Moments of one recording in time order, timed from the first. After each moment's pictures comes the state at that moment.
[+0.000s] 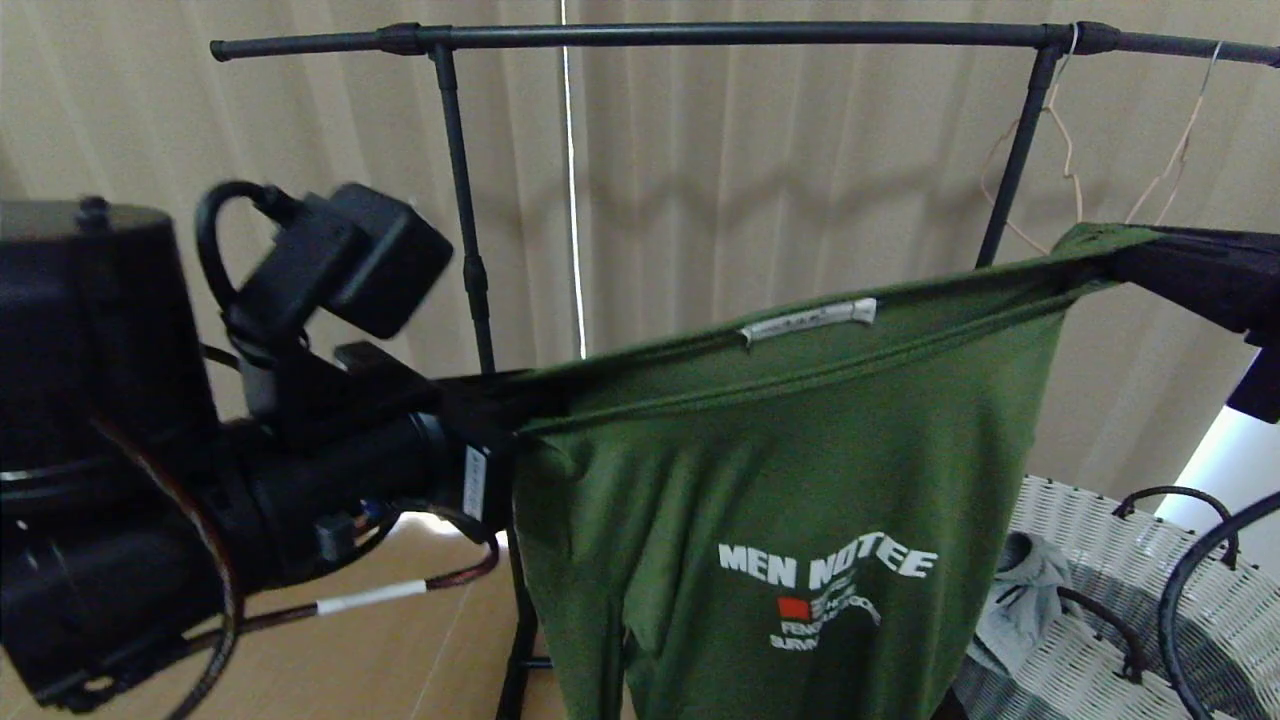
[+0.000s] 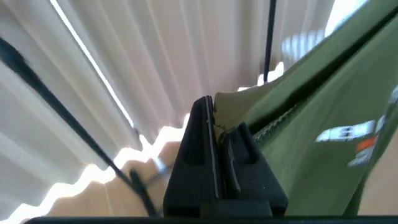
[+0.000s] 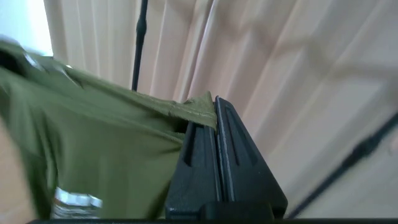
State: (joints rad) left arm -0.75 1.38 -0.83 -0.37 0.18 0.12; right arm 0.44 1.16 -0.91 -0.24 0.08 -0.16
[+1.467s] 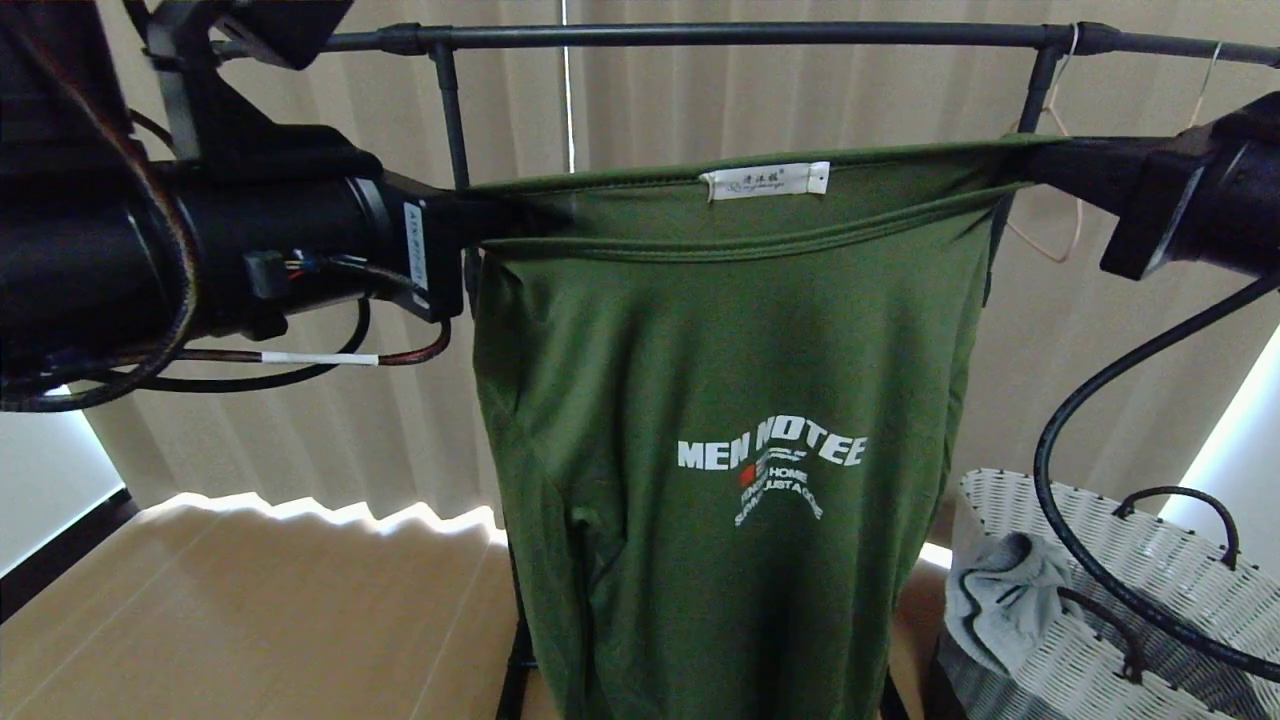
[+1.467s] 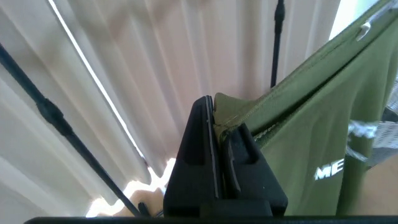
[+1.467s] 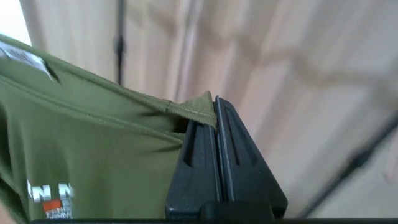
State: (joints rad) left arm -0.57 1.46 -1.20 -0.17 -0.03 0.16; right arm 0.40 1.35 -1.11 -0.25 0.06 -0.11
